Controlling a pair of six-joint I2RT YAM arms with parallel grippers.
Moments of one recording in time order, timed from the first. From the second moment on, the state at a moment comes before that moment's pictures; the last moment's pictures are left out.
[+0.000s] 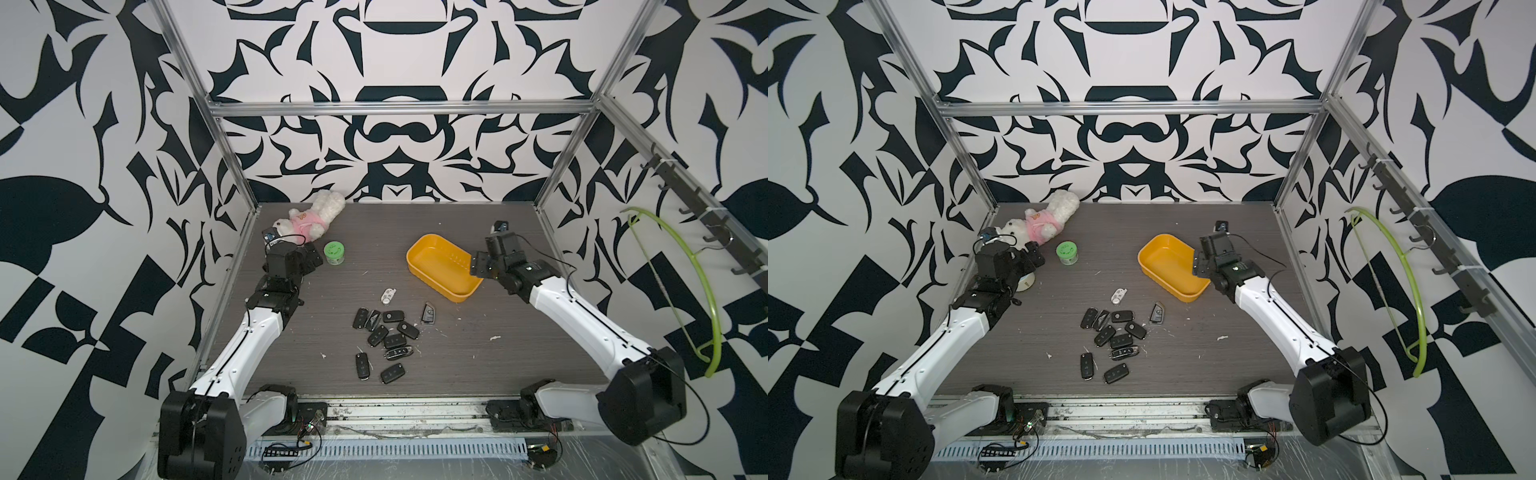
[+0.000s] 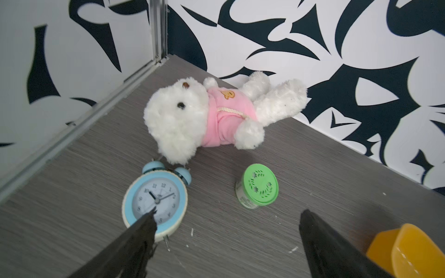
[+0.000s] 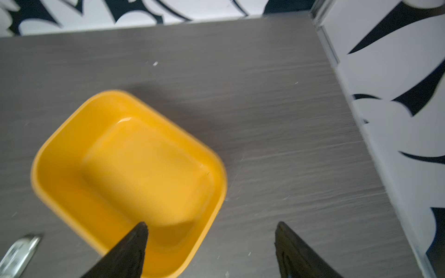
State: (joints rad) left arm -0.20 1.11 0.74 -0.10 -0.24 -0.53; right arm 0.44 1.29 1.05 -0.66 0.33 0.42
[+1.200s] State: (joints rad) left arm -0.46 1.09 0.74 -0.18 -0.17 -0.84; right arm 0.33 1.69 1.12 -0.65 0.31 0.99
